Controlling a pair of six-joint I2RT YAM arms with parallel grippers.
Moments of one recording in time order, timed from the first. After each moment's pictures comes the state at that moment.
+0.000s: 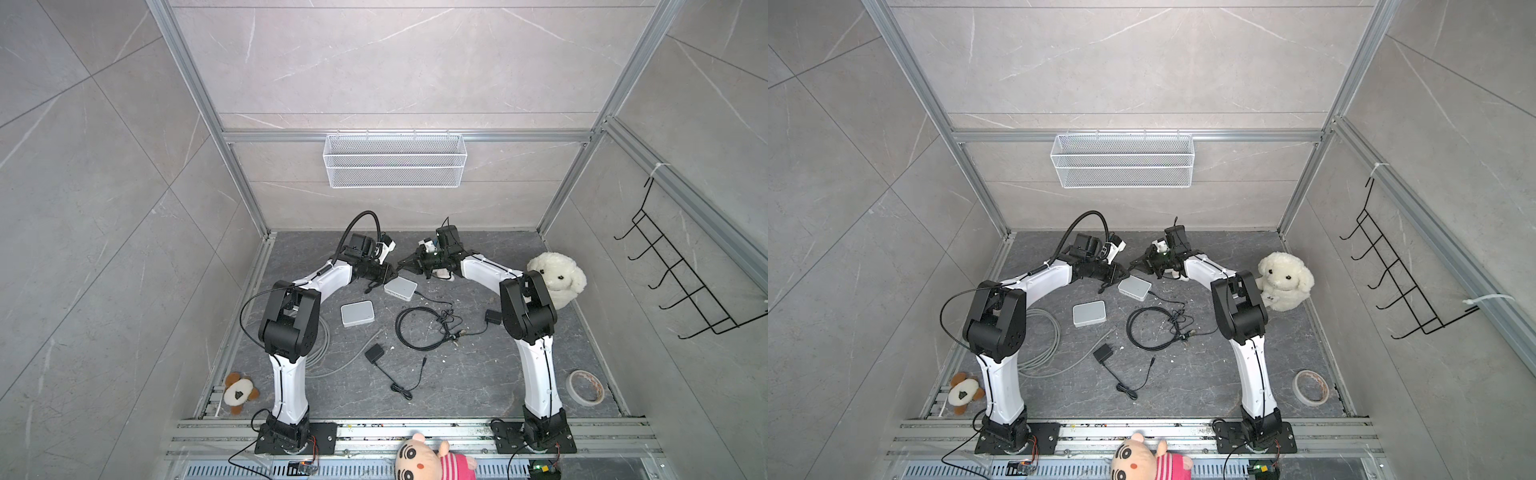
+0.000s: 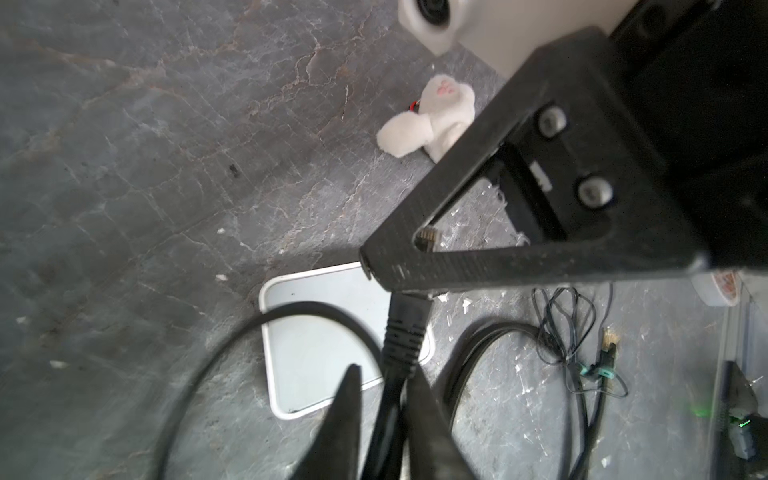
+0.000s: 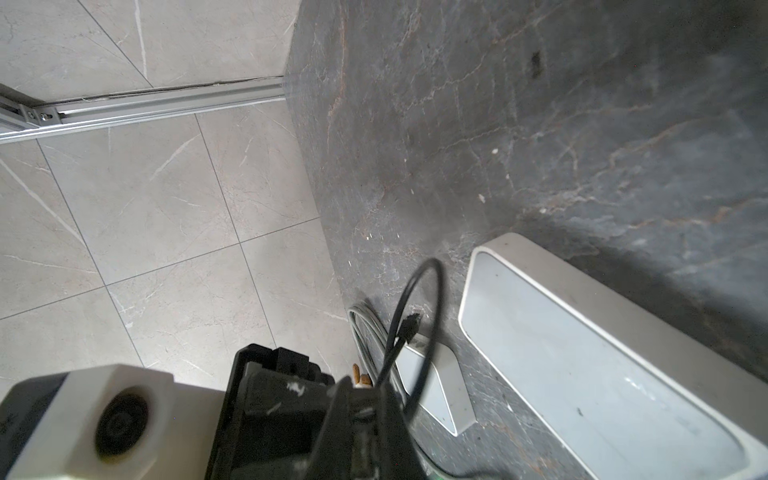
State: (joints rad) left arm -0.38 2.00 1.46 -0.32 0.57 -0.01; right arm 0.37 2.25 1.71 -0.12 -0.83 1.13
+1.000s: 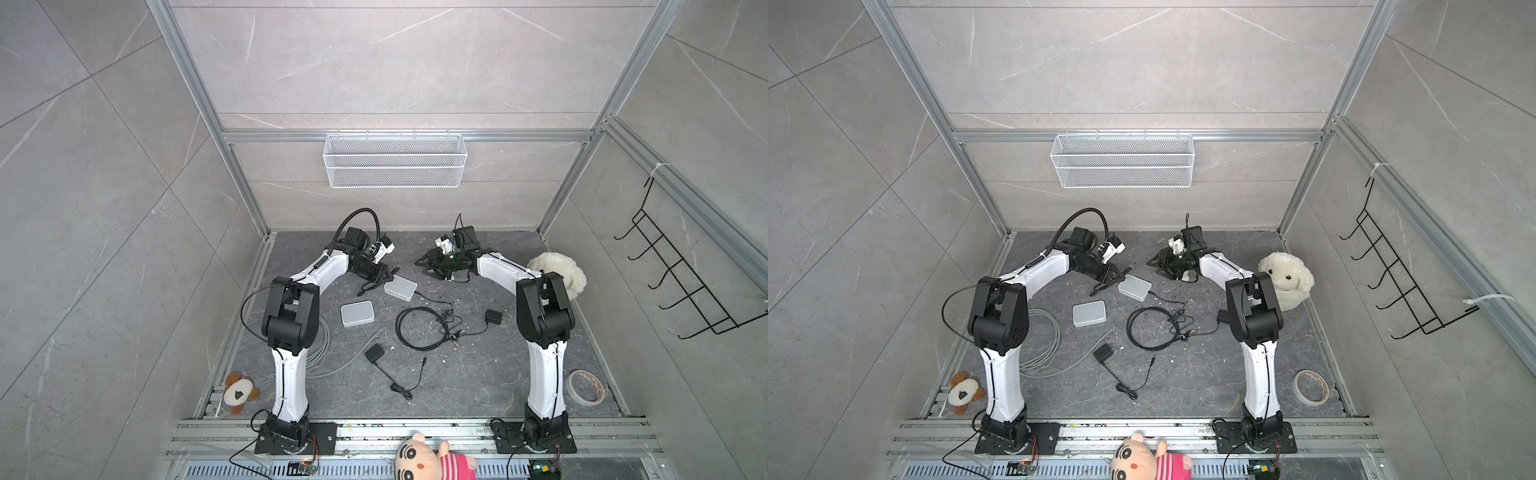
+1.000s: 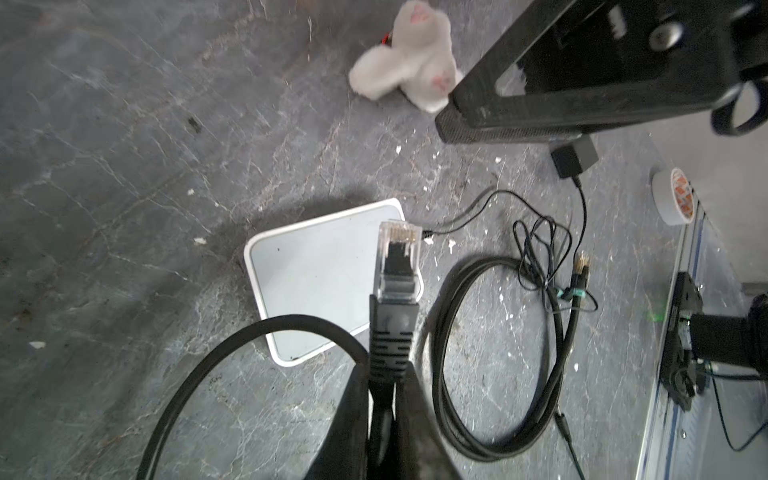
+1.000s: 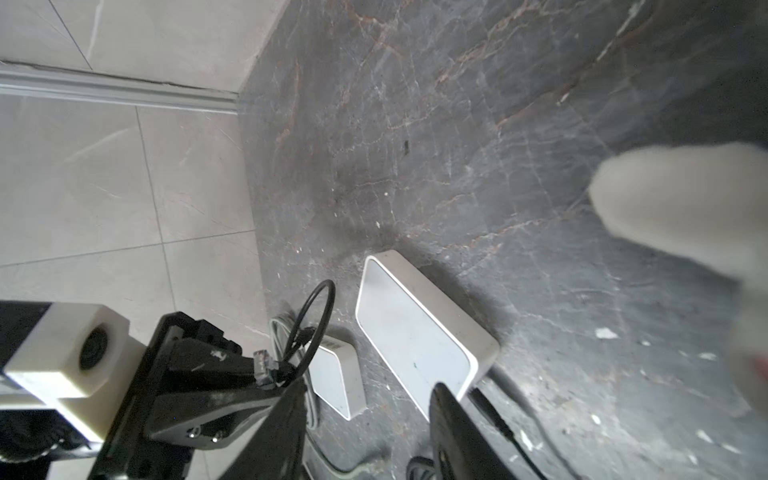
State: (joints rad) left arm -0.34 2.10 1.68 -0.71 0.66 0.24; right arm 0.29 2.15 1.62 -0.33 -0.70 0.70
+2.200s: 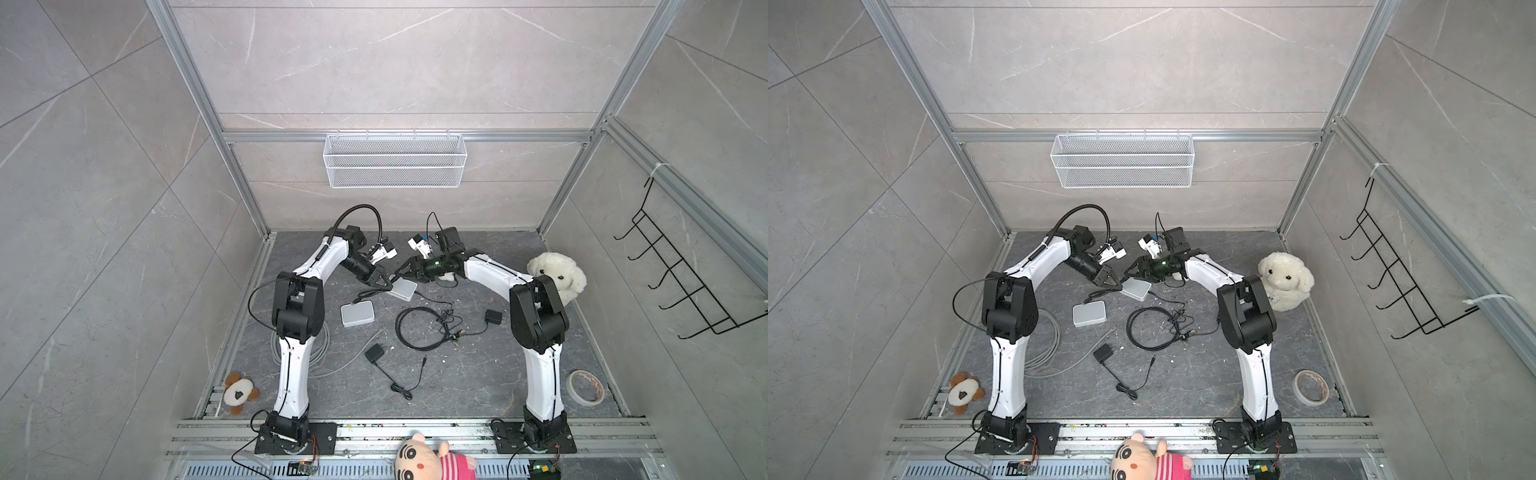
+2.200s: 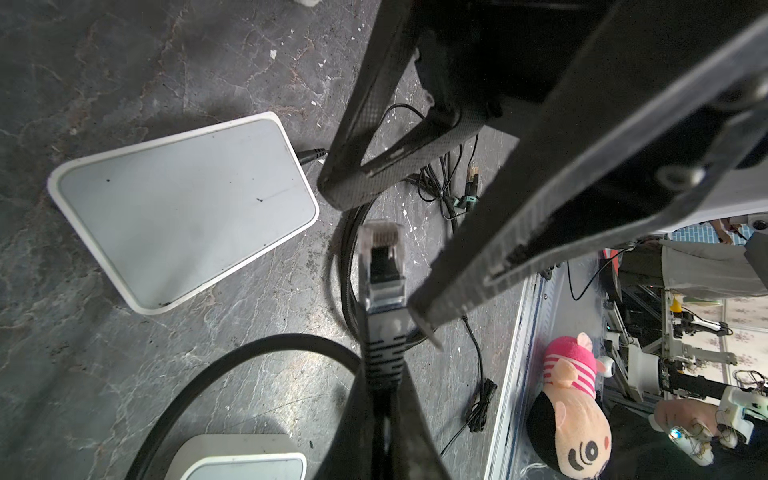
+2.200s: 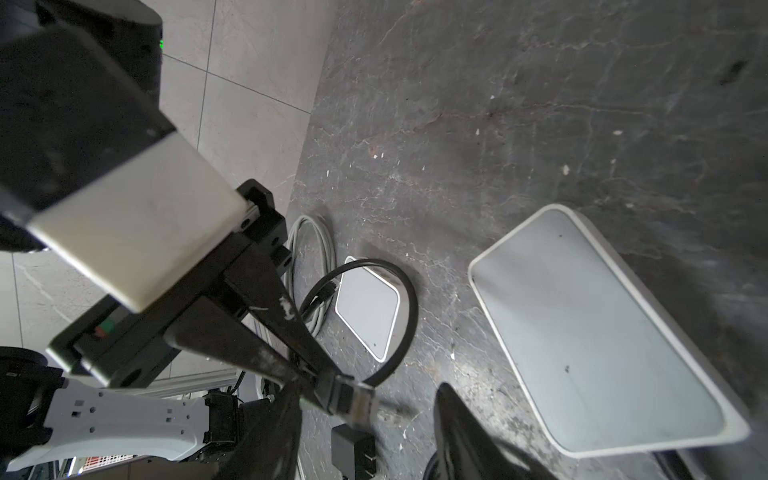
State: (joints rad) left arm -0.31 2.23 1.95 -1.25 0.88 0.53; right arm 0.41 2.13 1.65 -0.33 -0.91 0.42
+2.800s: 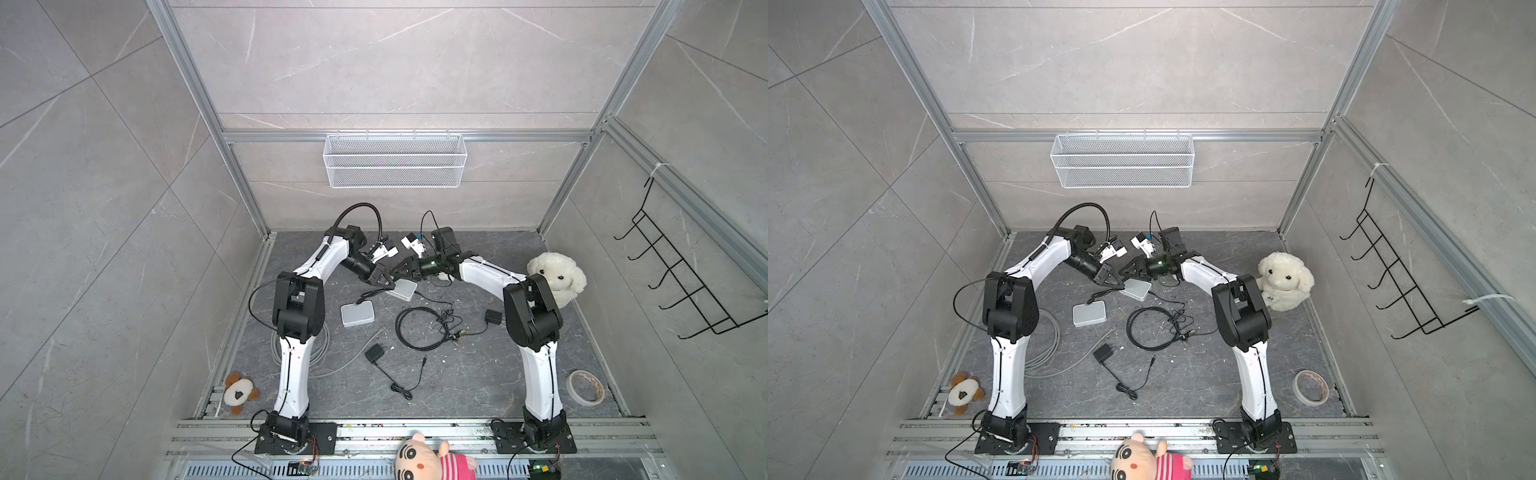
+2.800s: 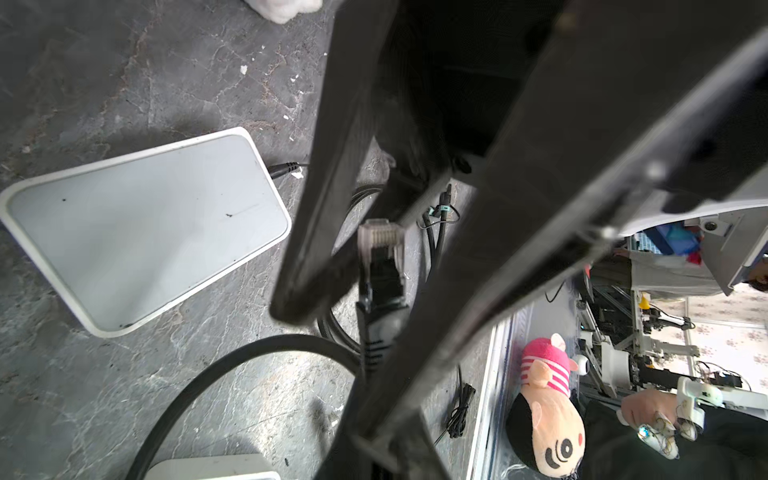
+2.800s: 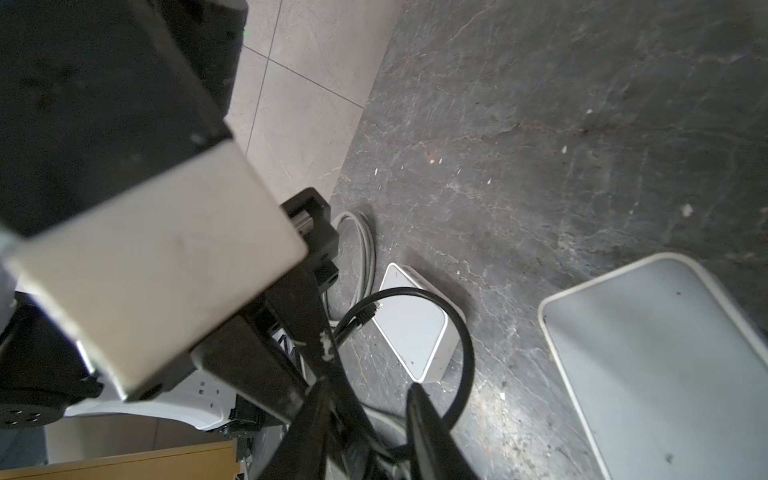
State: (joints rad) left arm -0.30 2.23 1.96 -1.27 0.96 0.53; right arm 0.42 2.17 1.63 -0.15 -1.04 0.47
